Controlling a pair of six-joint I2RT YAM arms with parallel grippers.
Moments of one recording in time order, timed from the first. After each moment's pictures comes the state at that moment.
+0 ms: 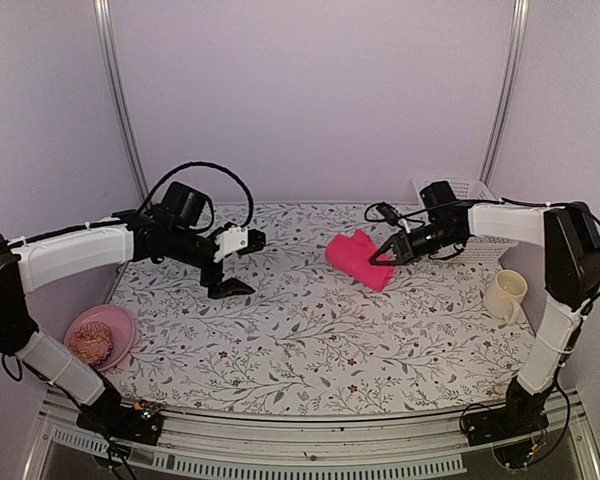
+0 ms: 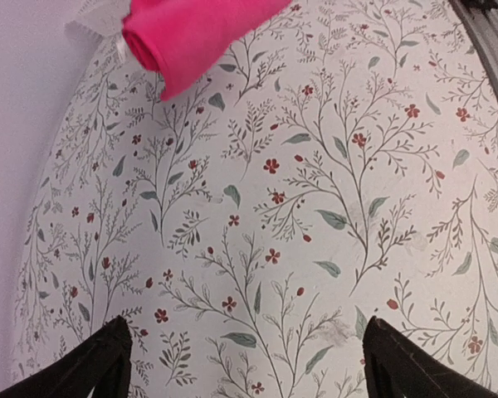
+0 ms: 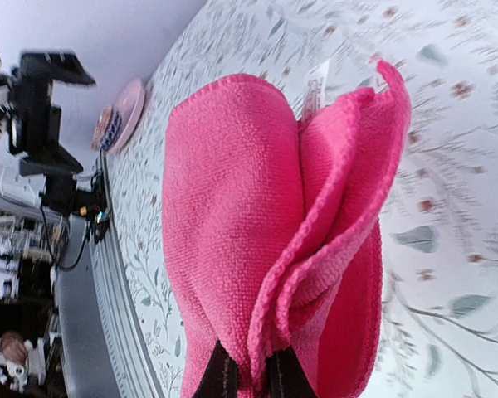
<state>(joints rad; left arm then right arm) -0.58 1.49 1.10 -0.43 0.44 0.85 0.38 1.86 1.29 -0.47 -0.89 -0.04</state>
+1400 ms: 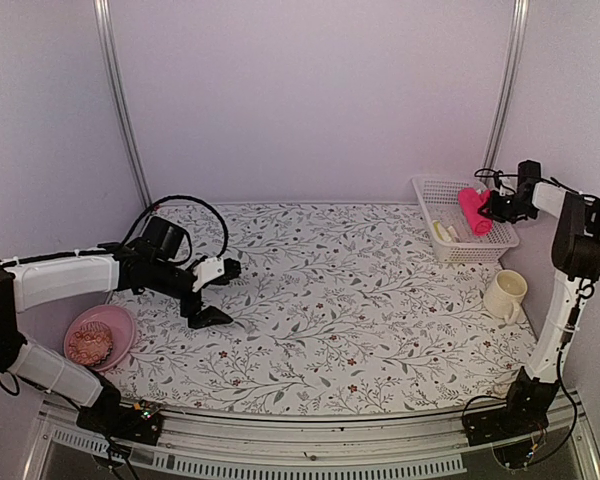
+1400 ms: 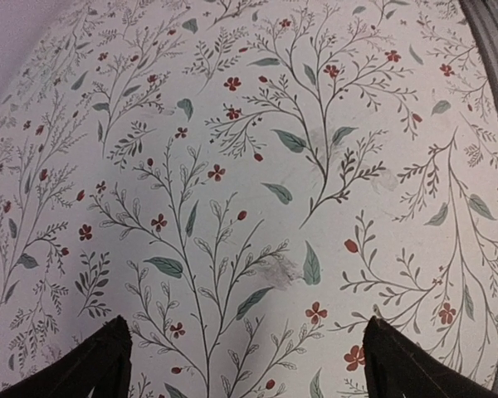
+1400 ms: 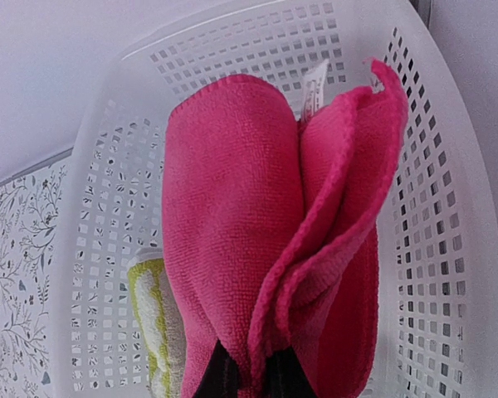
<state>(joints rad) -0.46 1.35 0.79 -0.37 0.48 0.77 -0.28 2.08 1.71 -0.46 -0.44 0.03</state>
